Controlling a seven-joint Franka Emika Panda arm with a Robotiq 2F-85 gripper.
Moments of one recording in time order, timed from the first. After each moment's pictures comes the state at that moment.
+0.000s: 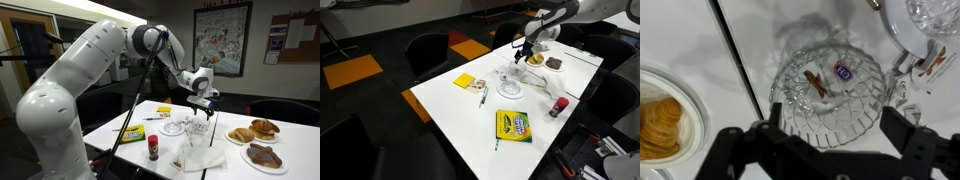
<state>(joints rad) -0.30 0.81 0.00 -1.53 0.12 2.42 -0.26</state>
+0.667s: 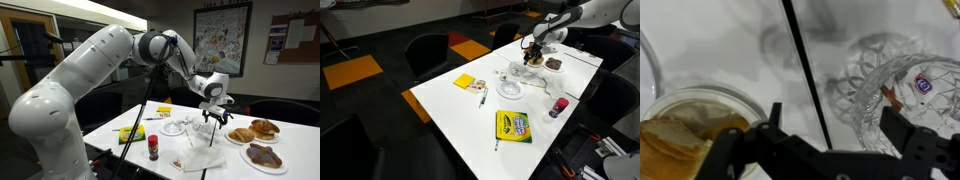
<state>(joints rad) -0.42 0.89 0.00 -1.43 0.12 2.37 -0.34</state>
